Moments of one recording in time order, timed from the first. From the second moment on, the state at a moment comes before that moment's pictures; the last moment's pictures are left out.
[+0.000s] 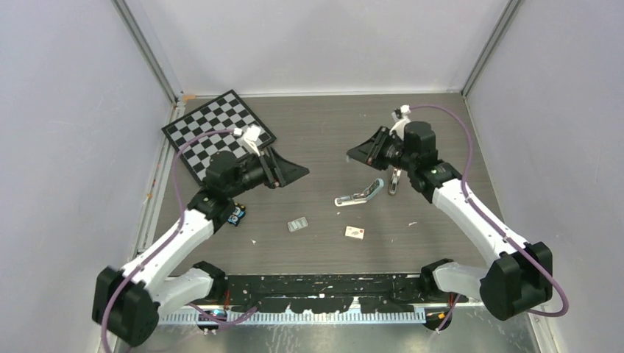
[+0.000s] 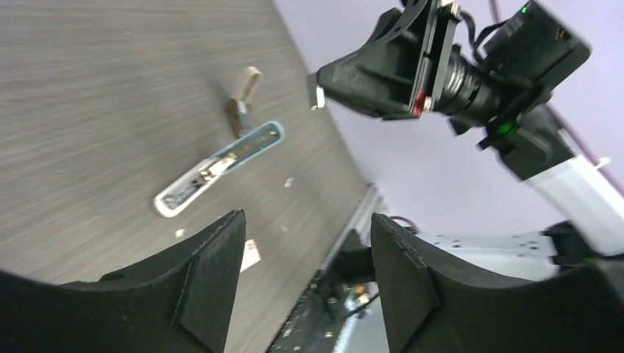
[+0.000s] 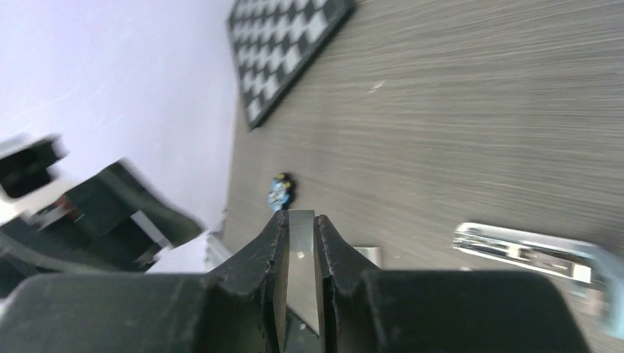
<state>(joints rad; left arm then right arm) -0.46 0.95 0.69 0.14 0.49 -0.79 0.32 1.19 0.95 -0.18 -0.39 0.81</state>
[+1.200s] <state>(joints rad) -0.50 1.31 0.63 0.91 0.63 -1.17 0.53 1.20 0.83 0.28 -0.49 1.08</state>
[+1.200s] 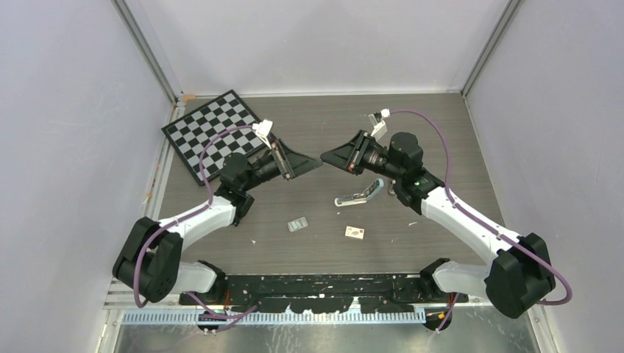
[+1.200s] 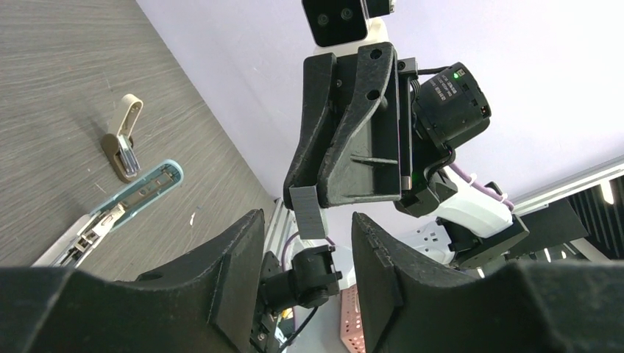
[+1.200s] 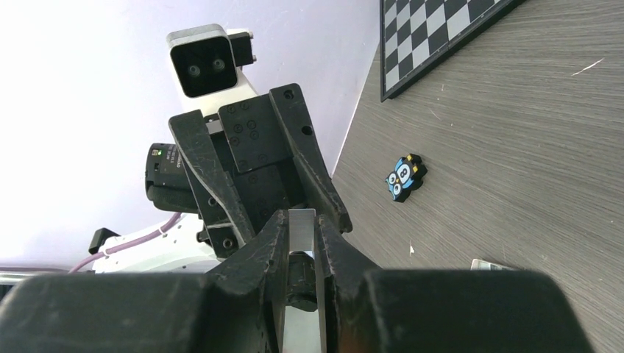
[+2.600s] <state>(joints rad) -0.50 1.37 0.60 1.07 0.63 -1.25 0.54 1.20 0.82 0.32 -0.50 1.10</state>
